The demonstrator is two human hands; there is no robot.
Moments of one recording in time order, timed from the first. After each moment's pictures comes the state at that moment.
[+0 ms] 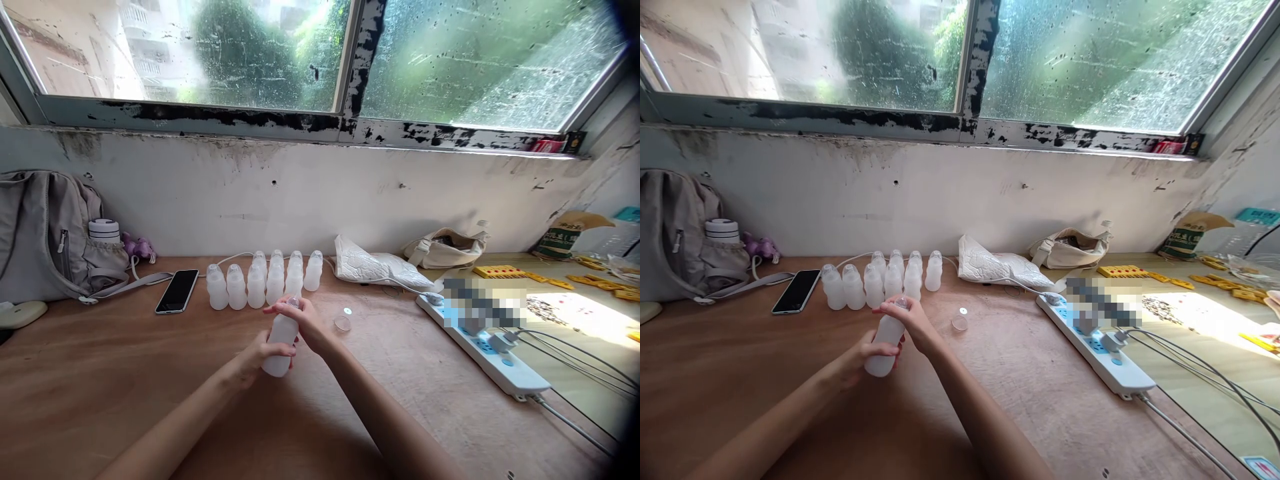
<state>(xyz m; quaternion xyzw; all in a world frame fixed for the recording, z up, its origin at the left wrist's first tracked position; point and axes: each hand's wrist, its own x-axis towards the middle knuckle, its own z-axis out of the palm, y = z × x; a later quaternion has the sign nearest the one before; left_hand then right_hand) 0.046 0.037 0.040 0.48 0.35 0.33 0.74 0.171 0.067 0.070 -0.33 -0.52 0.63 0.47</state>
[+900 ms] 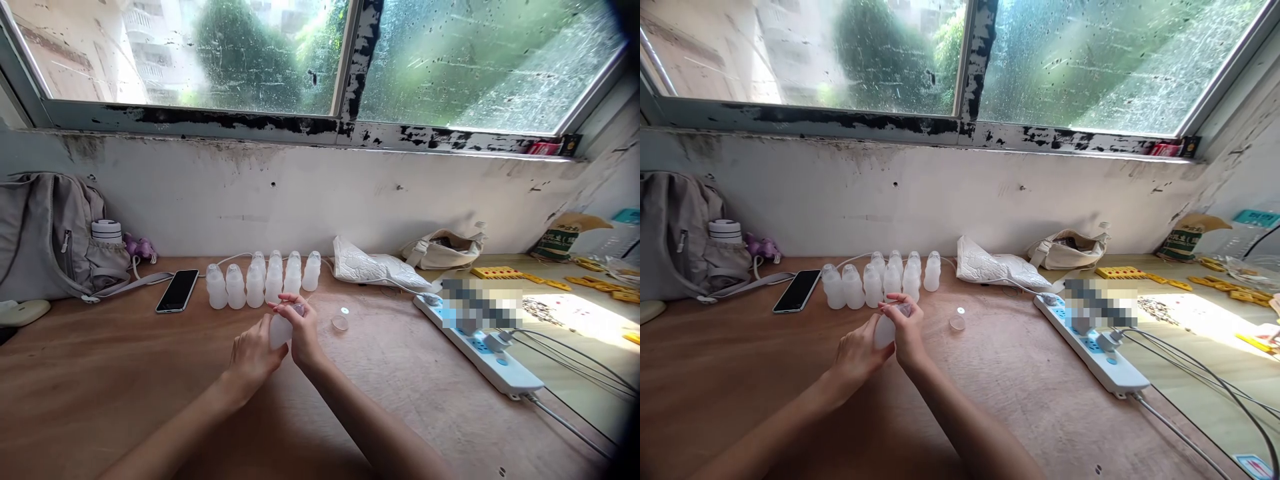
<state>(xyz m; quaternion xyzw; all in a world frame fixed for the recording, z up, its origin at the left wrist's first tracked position) 0.056 0.025 0.052 0.72 0.66 0.17 0.11 0.150 0.054 0.056 -0.37 -0.38 0.57 0.63</state>
